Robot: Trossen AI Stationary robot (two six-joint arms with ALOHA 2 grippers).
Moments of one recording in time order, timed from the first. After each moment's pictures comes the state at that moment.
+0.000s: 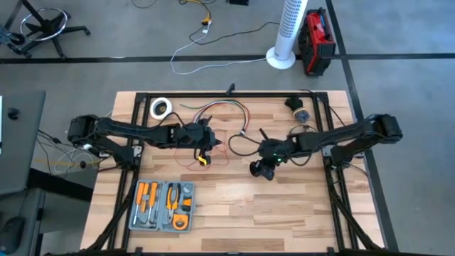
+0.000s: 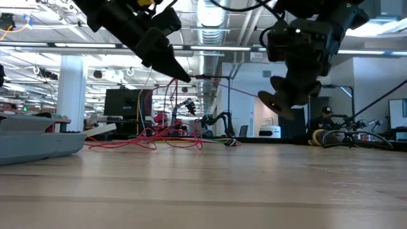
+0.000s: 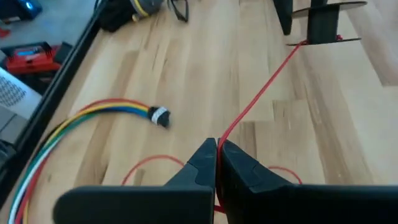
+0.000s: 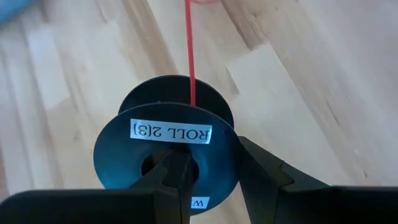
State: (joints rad) left arm 0.09 1.39 0.83 0.02 -0.17 0.17; right arm 0.07 1.39 0.79 -0.36 -0.03 0.55
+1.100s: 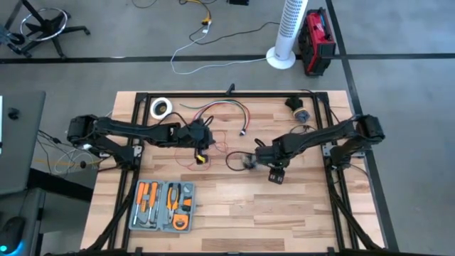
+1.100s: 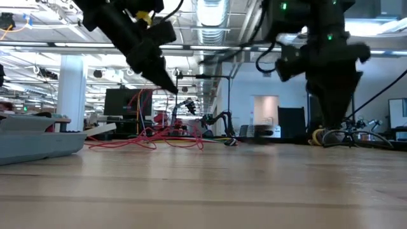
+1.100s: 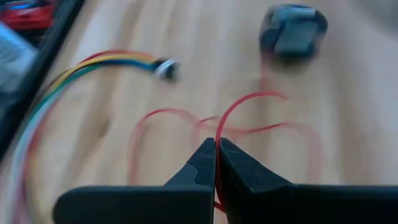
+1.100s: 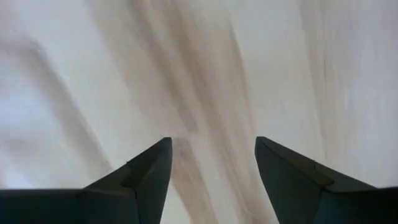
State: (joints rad) left arm 0.09 1.39 0.83 -0.14 -0.19 0.11; right arm 0.08 1.62 1.04 -0.98 -0.04 0.42
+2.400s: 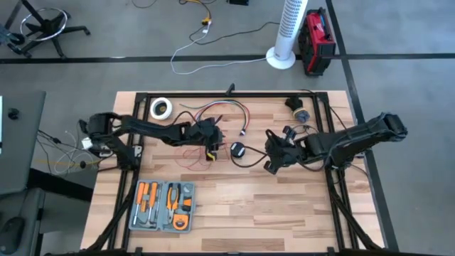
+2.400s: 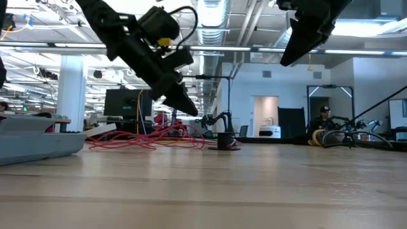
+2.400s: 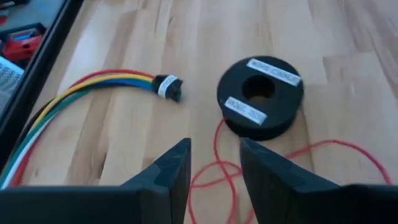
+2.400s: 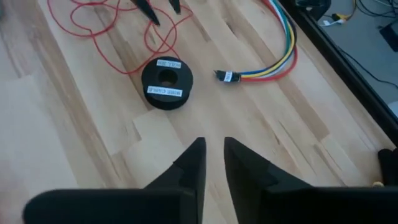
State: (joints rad) left arm 0.18 1.62 0.83 0.16 -0.11 0.28; right arm 0.23 1.33 1.05 -0.79 0.59 0.55
